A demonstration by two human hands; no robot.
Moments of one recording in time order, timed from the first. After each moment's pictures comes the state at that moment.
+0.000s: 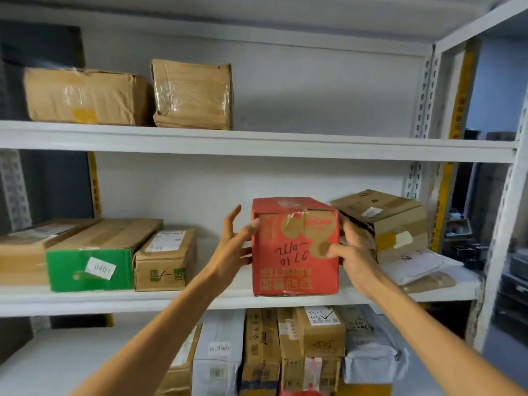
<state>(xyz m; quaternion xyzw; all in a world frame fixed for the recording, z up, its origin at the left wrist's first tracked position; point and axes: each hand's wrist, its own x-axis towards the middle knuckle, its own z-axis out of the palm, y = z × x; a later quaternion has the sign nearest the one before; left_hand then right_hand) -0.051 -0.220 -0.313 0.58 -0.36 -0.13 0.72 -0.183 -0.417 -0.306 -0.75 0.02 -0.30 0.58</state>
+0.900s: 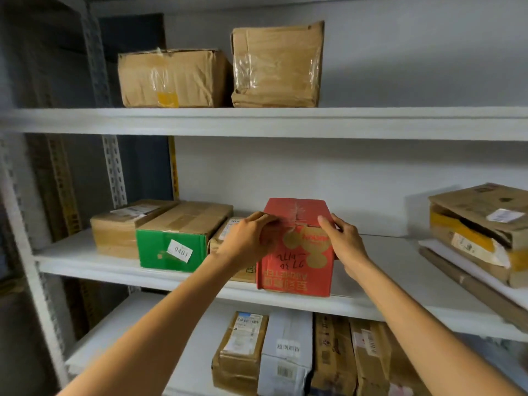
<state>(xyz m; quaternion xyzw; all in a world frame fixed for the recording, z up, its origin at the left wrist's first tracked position) 0.051 -0.136 -0.315 0.86 -0.39 0.25 0.23 0.013 -0.356 -0.337 -0.78 0.13 -0.26 0.55</state>
